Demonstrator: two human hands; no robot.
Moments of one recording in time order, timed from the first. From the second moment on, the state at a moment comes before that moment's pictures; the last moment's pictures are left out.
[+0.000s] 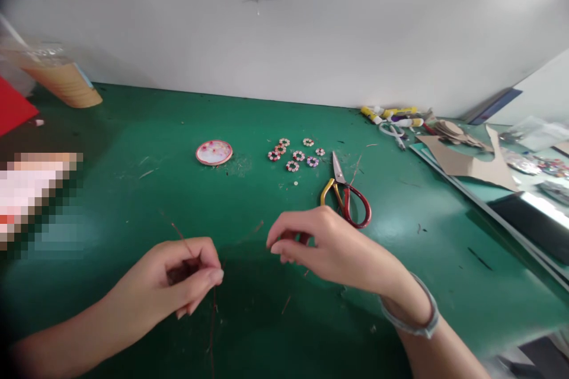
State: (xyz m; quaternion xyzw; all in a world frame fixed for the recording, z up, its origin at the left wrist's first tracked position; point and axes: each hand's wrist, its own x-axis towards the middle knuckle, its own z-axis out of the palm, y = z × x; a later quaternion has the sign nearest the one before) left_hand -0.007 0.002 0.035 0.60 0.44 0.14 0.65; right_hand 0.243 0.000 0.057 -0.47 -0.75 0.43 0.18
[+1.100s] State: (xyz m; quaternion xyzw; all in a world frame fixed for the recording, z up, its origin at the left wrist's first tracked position) left_hand -0.008 -0.010 0.019 0.73 0.44 0.16 0.50; right_hand 0.223 -0.001 0.033 -0.39 -0.69 0.55 0.28
